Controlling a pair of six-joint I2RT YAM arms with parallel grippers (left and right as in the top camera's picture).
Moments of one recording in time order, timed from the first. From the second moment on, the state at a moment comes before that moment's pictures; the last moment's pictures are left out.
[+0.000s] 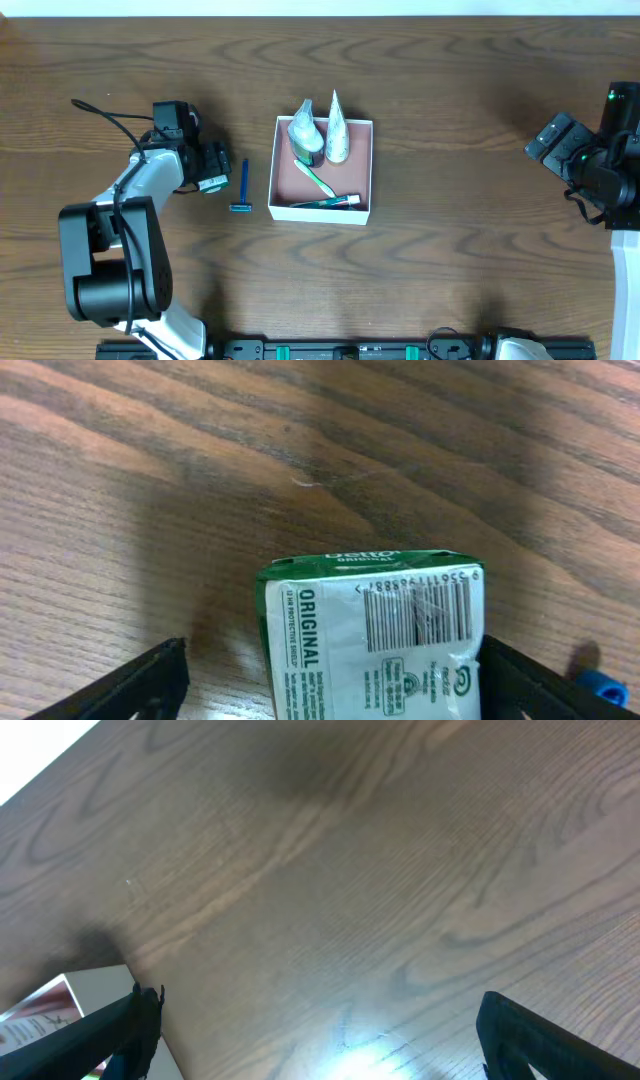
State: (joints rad) left arm 0.10 1.82 1.01 -0.39 0.01 -0.19; right arm -0.12 1.23 1.51 -1.27 0.15 0.56
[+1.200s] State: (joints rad) left arm -0.16 1.13 1.01 -0.73 0.23 -0.02; right arm -0.12 1.23 1.51 -1.27 0.15 0.56
